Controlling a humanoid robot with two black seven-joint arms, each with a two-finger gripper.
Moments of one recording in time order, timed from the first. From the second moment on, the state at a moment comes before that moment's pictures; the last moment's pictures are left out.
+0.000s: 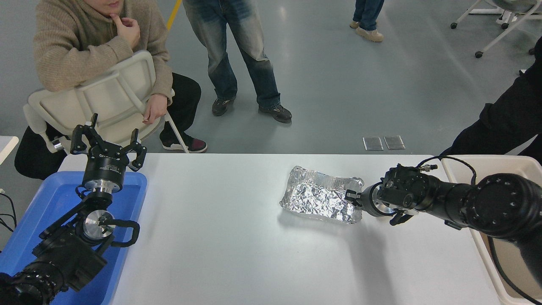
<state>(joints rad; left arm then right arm) -0.62 0.21 -0.90 -0.40 -0.07 -0.54 -0.56 1.26 -0.11 -0.95 0.73 -0.05 0.21 -0.15</state>
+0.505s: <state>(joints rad) -0.62 0.21 -0.90 -0.40 -0.07 -0.54 -0.56 1.78 -0.34 -1.04 1.19 -0.05 0.52 -0.14</state>
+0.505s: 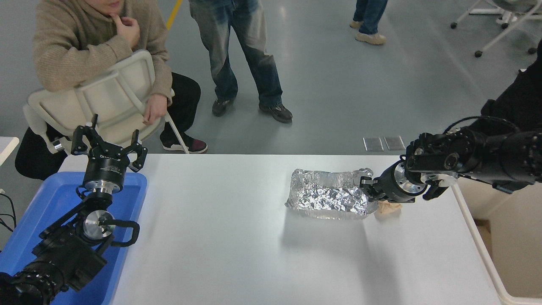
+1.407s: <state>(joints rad) -0.62 0.21 -0.90 -0.40 -0.07 -0.54 -0.56 2.28 -0.49 -1.14 1.37 -0.04 0.78 -0.14</state>
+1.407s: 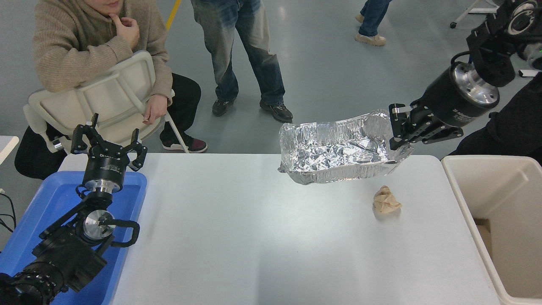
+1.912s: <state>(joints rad) -0.62 0.21 -0.90 -0.40 -0.07 -0.54 -0.56 2.30 -0.57 -1.31 1.33 -0.03 0.78 -0.15</state>
